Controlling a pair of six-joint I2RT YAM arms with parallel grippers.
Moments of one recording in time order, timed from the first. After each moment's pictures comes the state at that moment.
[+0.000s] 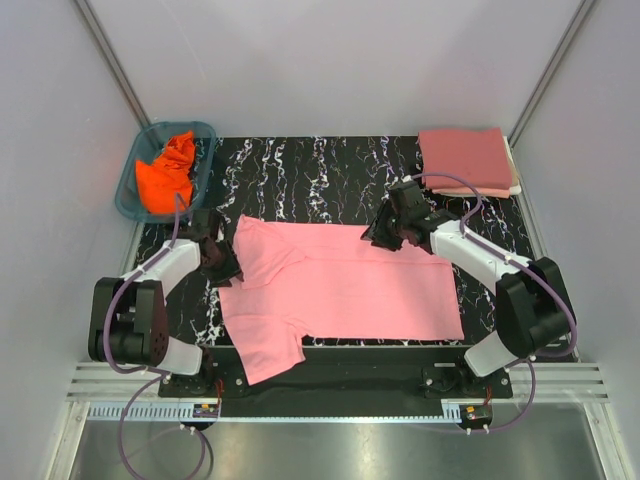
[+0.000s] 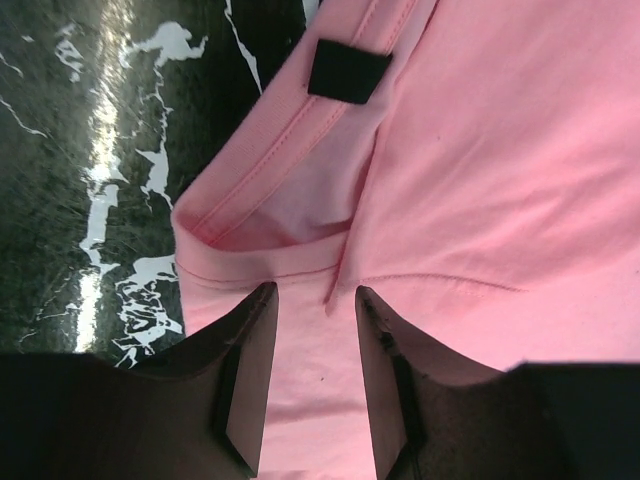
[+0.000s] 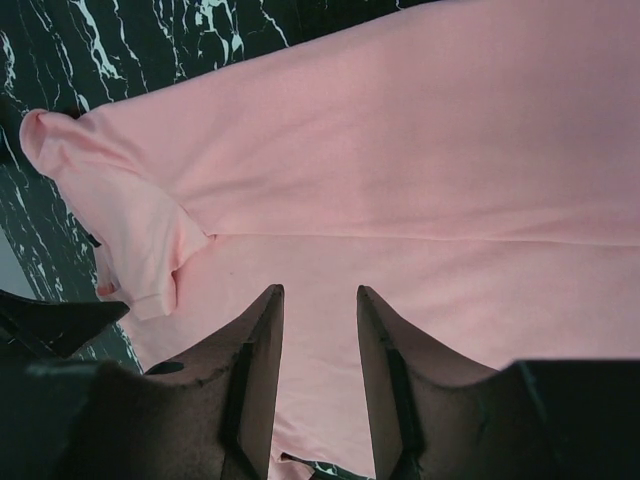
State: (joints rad) left arm -0.07 1.43 0.78 -0.60 0.09 -0.51; right arm 0.46 1.54 1.04 -0.35 -0.08 0.87
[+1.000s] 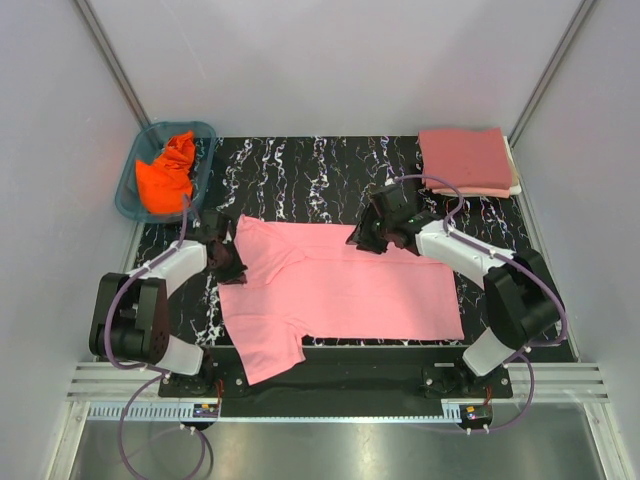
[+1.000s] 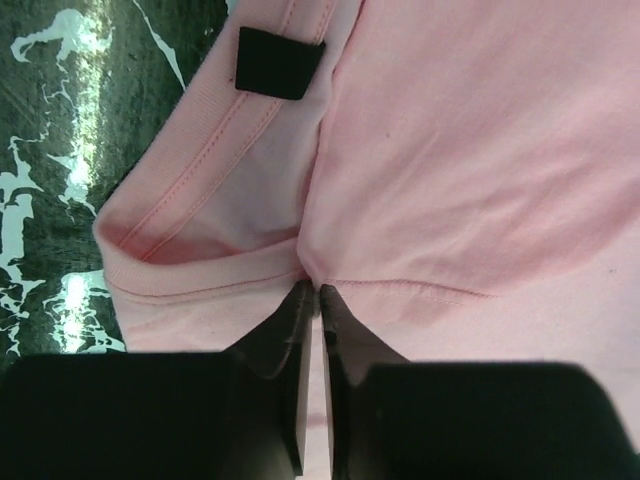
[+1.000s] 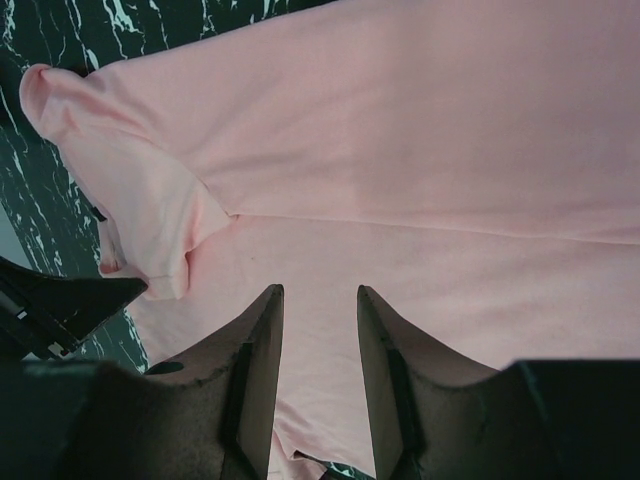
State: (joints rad) left arm -0.13 1.45 0.76 -0.53 0.10 -0.58; right arm 0.55 1.61 1.06 -0.31 -0.08 0.90
